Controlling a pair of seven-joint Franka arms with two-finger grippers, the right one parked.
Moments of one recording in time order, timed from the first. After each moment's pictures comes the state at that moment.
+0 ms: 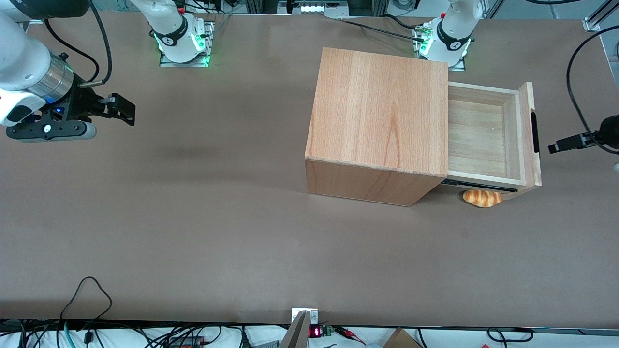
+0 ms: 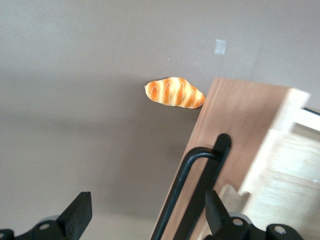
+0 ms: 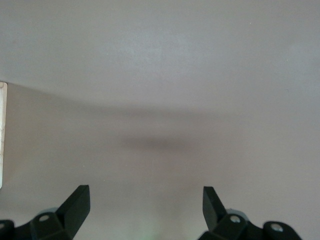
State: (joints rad) arm 0.40 0.16 -0.09 -1.71 -0.11 1.71 0.12
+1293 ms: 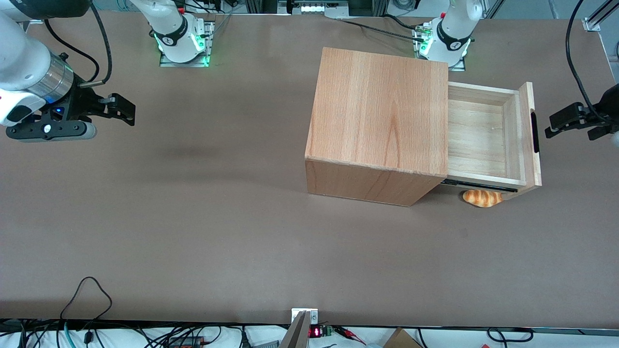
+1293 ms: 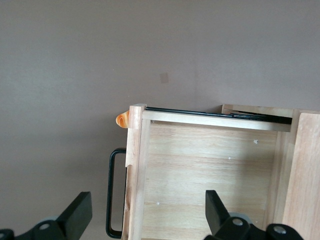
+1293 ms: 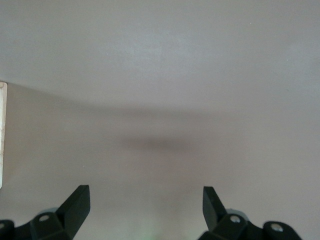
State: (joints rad) arm 0.05 0.07 0.02 -1.51 -0.04 1.59 0.09
